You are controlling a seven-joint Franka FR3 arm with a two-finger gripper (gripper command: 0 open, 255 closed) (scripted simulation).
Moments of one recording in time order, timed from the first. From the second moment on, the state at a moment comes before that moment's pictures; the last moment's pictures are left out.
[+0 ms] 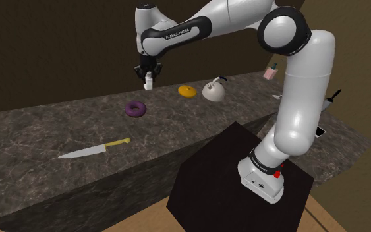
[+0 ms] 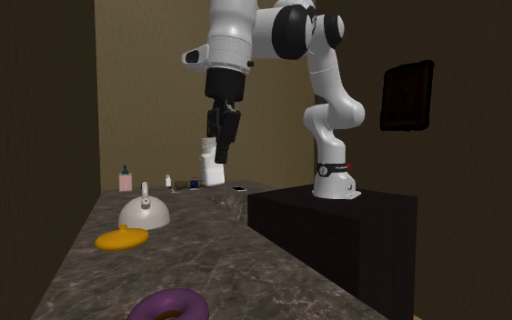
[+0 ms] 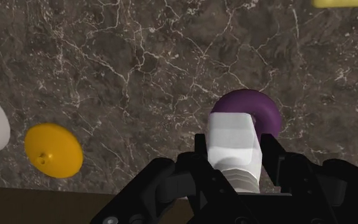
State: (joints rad) arm 0.12 0.44 0.17 -1.69 -0.25 2.13 0.69
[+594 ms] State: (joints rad) arm -0.02 0.28 0.13 -1.93 -0.22 2.24 0.51
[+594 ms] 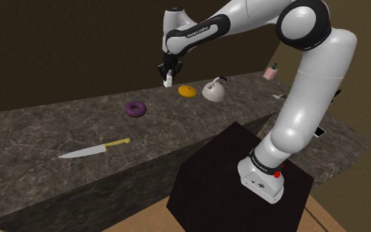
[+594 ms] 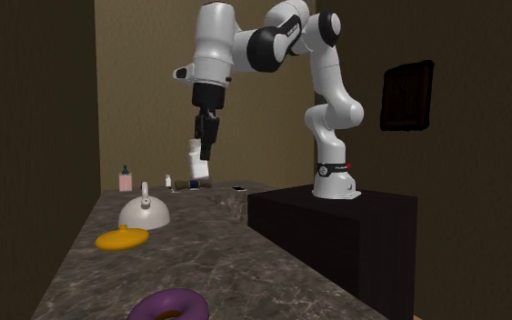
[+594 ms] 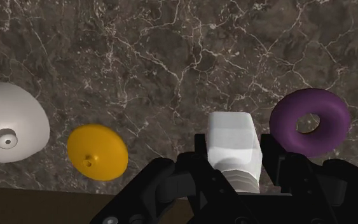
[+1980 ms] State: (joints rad) arm -0.33 0.18 -0.04 -2.08 -0.13 2.35 0.00
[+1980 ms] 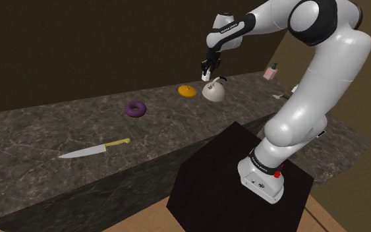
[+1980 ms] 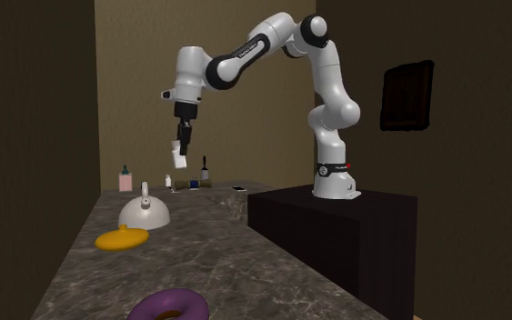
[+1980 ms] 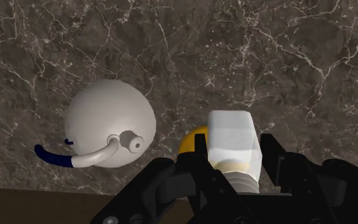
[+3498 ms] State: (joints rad) arm -0.69 0.48 -0.16 -1.66 0.03 2.27 -0.56
